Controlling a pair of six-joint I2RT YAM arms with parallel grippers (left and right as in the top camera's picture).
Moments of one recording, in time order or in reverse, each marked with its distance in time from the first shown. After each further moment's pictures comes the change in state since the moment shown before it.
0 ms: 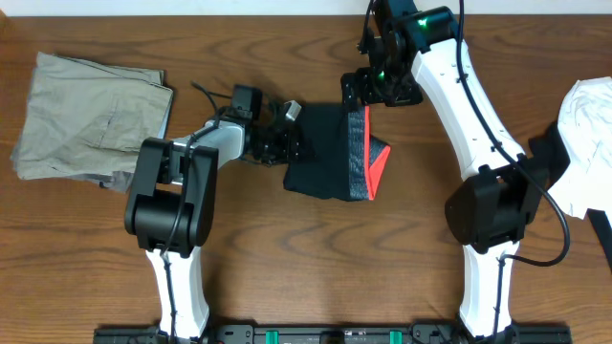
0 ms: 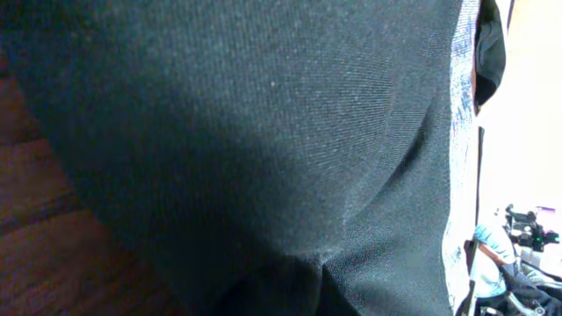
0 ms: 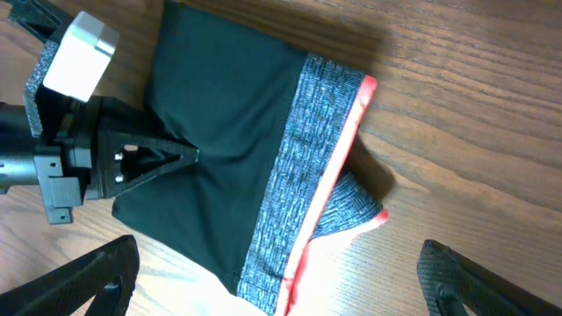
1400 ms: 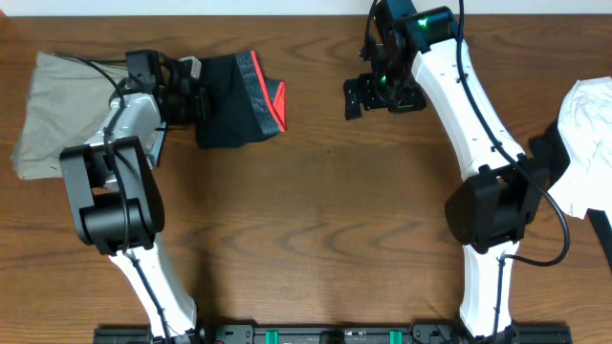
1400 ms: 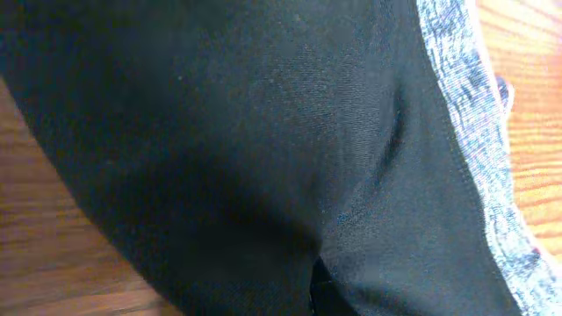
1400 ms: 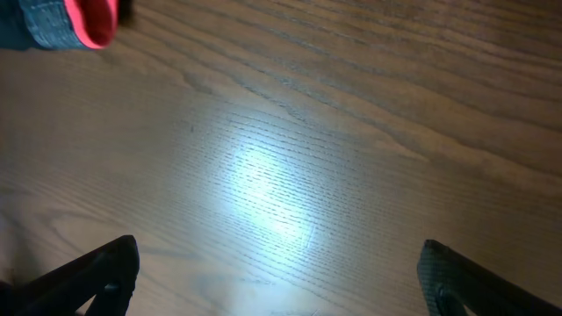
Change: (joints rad) left arm 0.392 0.011 0.261 -0.156 -0.351 0.251; right arm 0.000 0.000 0.000 -0.066 0.010 -0.001
